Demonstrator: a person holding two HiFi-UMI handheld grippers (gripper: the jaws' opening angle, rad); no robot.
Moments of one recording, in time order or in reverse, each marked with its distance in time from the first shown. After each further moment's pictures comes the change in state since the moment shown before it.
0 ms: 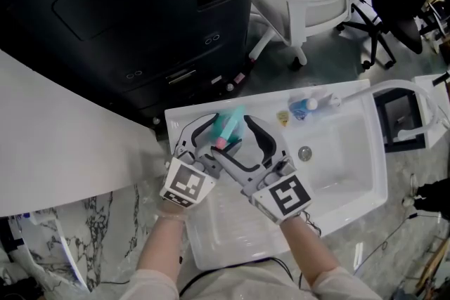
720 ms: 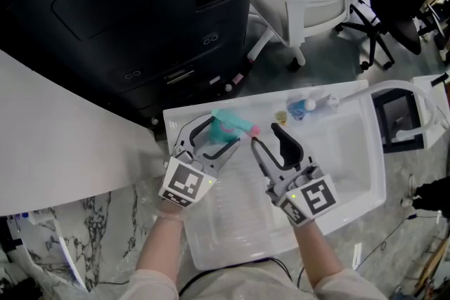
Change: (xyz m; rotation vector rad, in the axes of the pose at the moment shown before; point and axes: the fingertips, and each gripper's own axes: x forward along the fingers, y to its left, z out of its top) left arm 0.001 0.001 0.000 -0.021 -0.004 0.011; right arm -0.055 -0.052 -0.005 0.086 -0.044 -0.156
